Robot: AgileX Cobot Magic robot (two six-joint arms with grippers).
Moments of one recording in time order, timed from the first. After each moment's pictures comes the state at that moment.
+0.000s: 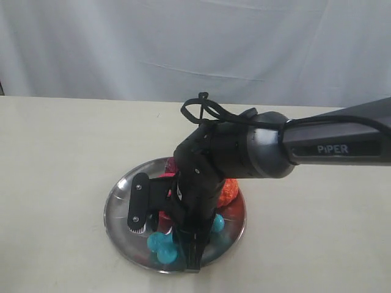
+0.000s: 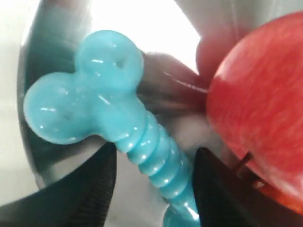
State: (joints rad) left arm 0.07 0.00 0.00 -0.02 0.35 0.02; right arm 0.41 2.01 -1.28 -0.15 0.69 -0.68
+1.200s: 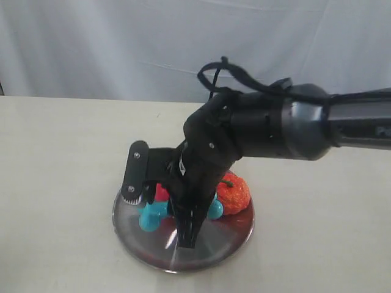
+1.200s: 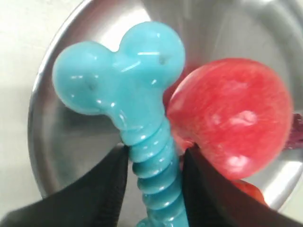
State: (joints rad) left arm 0.07 0.00 0.00 -0.02 0.35 0.02; right arm 0.41 1.88 -1.28 -0.14 0.68 -0.64
